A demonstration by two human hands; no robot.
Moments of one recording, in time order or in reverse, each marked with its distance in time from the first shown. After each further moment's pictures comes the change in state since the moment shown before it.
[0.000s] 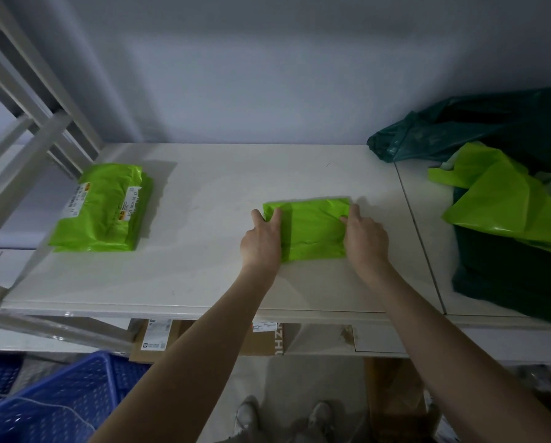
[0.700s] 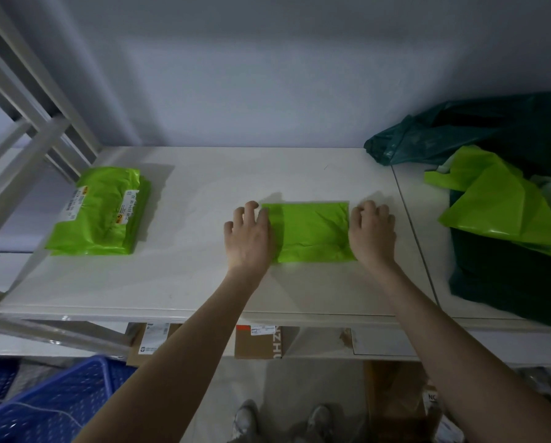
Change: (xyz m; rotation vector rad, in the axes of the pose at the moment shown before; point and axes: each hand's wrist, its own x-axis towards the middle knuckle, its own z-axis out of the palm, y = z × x) left_hand 0.011 -0.024 0.015 0.005 0.421 0.134; right_hand 0.001 0.008 -0.008 0.321 0.150 0.189
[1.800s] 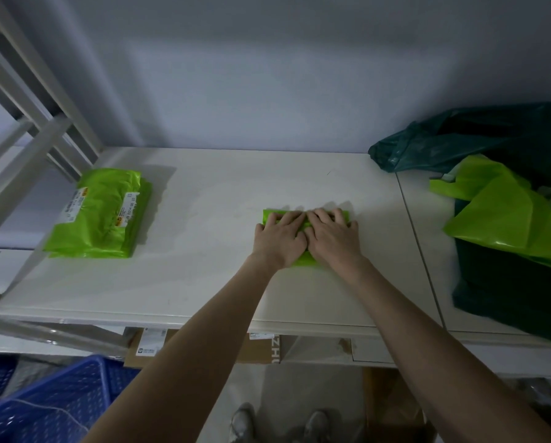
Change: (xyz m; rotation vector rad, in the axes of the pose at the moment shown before) left_hand 0.028 0.039 -0.013 -0.260 -0.595 0.045; right_hand 0.003 -0.039 0.027 -0.388 -0.351 -0.385
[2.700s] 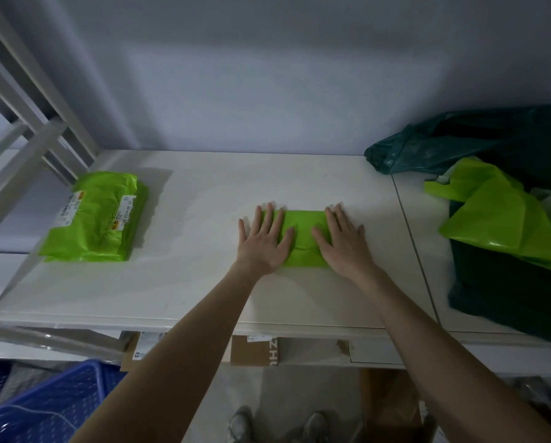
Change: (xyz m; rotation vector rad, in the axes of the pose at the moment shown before) left_hand -0.001 -0.027 0.013 0.062 -0.005 -0.037; right_hand -0.008 0.028 0.008 0.291 -0.065 0.073
